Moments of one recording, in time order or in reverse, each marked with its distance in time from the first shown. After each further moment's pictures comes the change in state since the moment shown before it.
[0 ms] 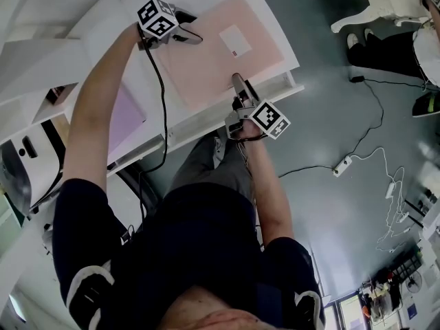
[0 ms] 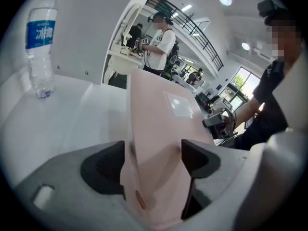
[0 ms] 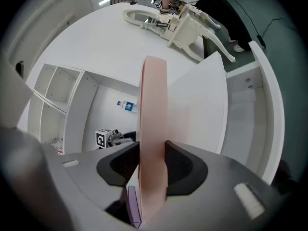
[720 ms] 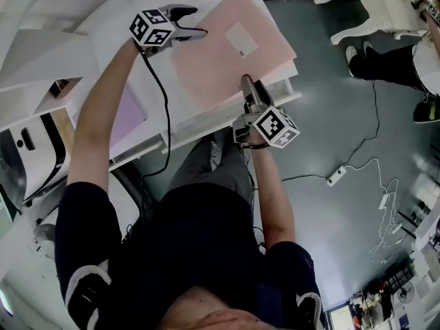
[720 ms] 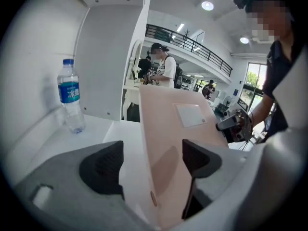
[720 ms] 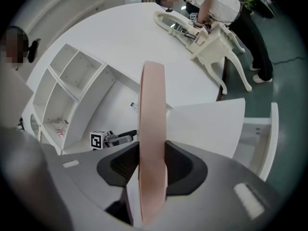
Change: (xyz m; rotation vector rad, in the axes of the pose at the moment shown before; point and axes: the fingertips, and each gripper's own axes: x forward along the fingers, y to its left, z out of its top) left arm -0.057 -0.011 0.051 0.061 -0.315 0.275; right arm -0.025 0.050 0.043 -0.280 -0.039 -0.013
